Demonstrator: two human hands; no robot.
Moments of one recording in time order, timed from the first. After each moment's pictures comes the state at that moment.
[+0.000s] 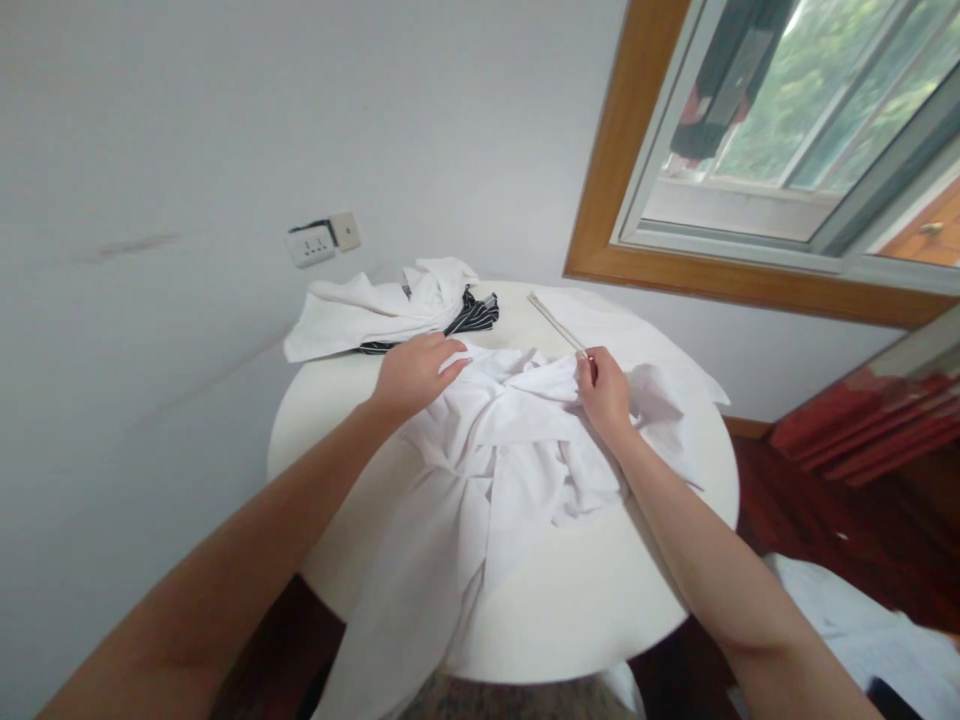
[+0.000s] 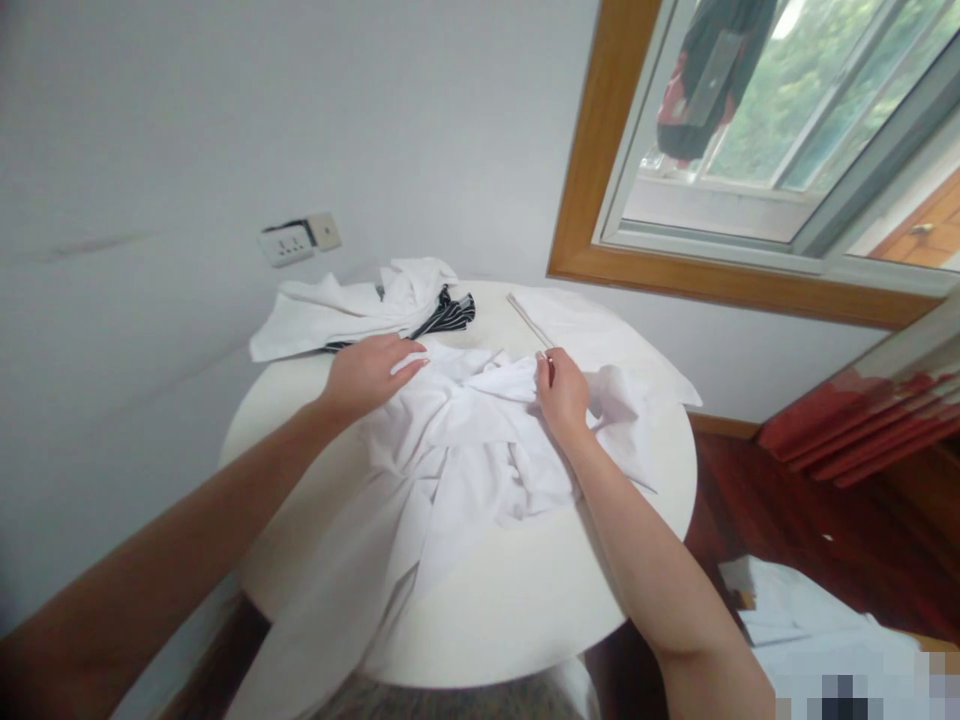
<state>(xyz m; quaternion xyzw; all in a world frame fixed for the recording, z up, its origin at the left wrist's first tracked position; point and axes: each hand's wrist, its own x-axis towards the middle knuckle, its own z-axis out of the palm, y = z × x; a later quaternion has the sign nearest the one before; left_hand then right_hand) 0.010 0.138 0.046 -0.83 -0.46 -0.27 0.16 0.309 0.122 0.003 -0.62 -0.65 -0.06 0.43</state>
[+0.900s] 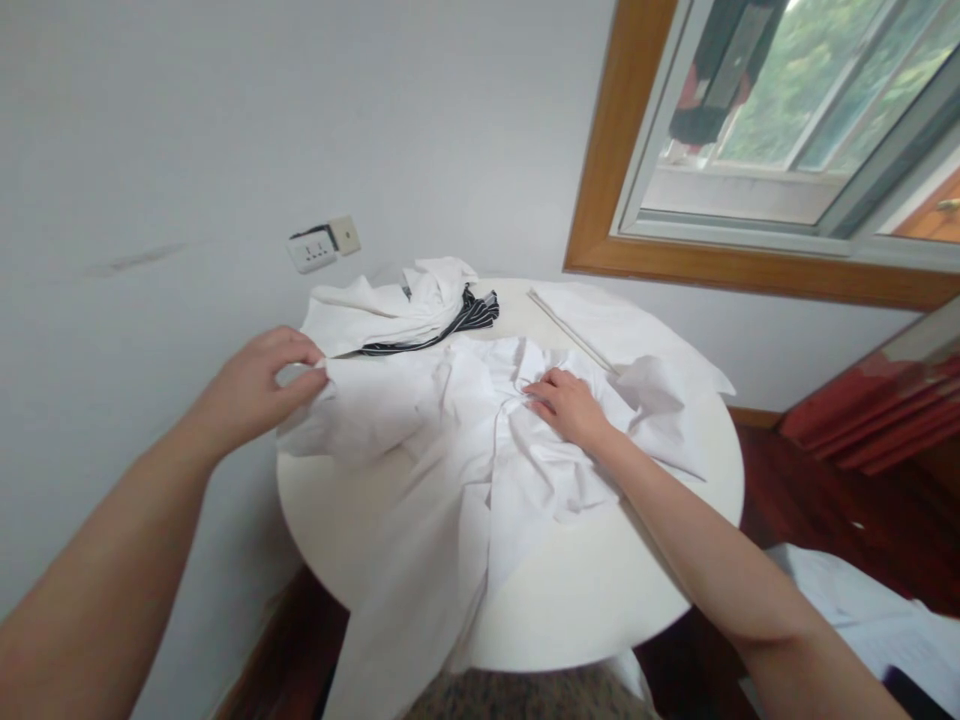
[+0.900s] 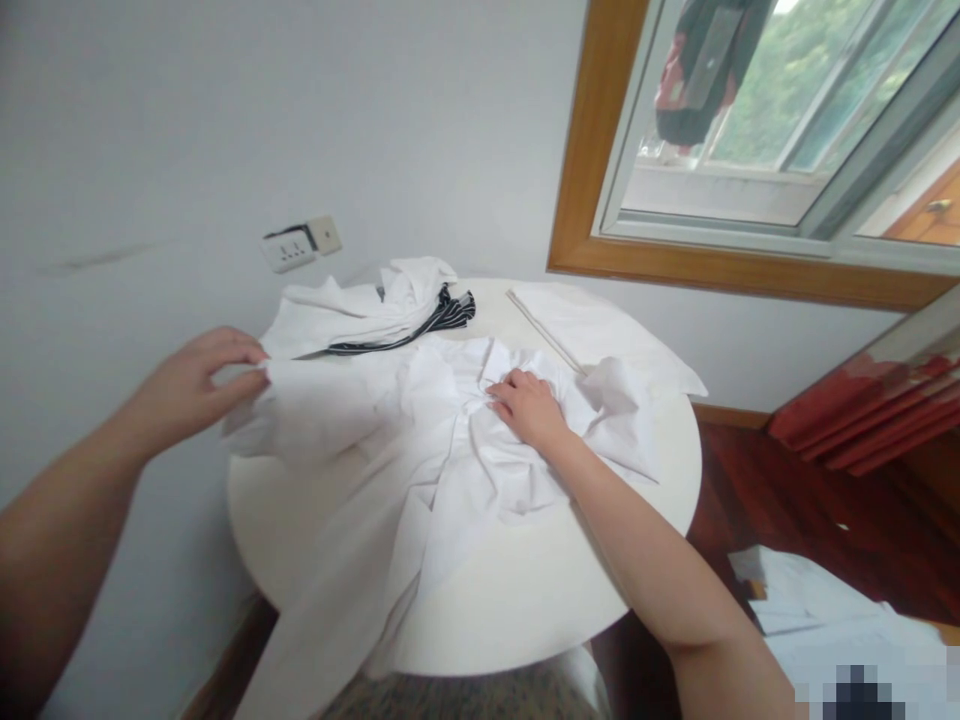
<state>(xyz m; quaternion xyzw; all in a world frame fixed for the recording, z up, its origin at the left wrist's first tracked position) -0.122 0.096 0.087 -0.83 -0.47 -0.29 0.06 0.281 0.105 -0.007 -0.51 -0.84 0.00 0.20</state>
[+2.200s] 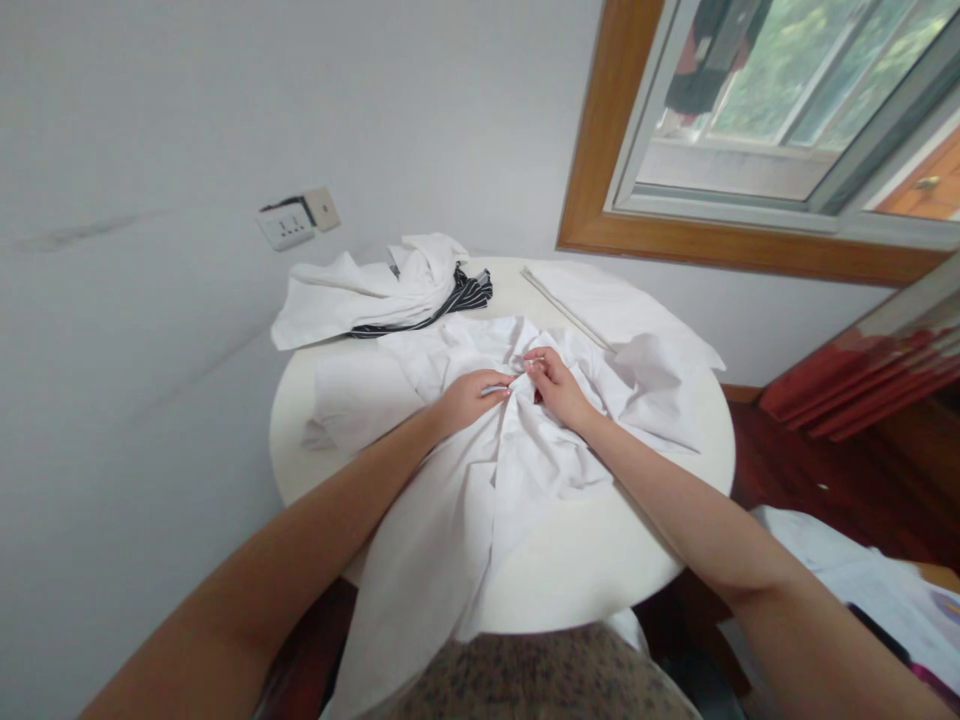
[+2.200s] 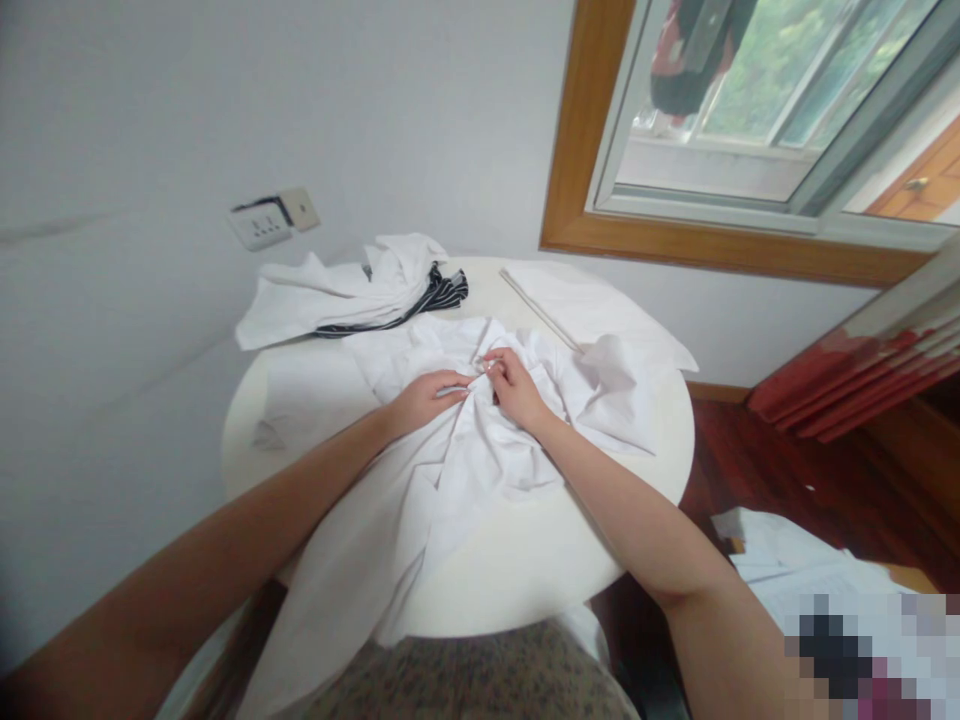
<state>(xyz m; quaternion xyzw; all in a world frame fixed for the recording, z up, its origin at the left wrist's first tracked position) 0.059 0.129 -0.025 -0.85 -0.31 -0.31 -0.30 0.251 0.108 -0.033 -0.46 -0.66 0.36 0.47</state>
